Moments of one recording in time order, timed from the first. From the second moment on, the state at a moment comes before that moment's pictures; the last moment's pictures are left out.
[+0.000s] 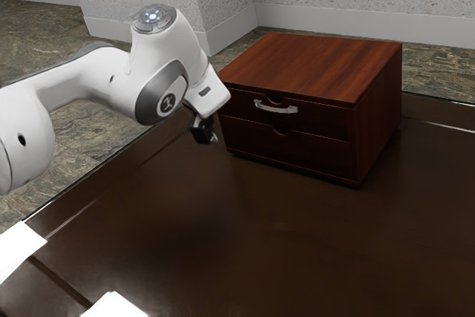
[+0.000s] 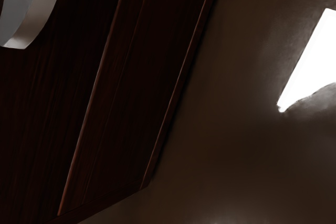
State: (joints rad) arm -0.11 0.23 0.26 -1.61 0.18 2.28 1.16
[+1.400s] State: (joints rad) arm -0.25 0.32 0.28 -1.57 0.17 2.36 1.36
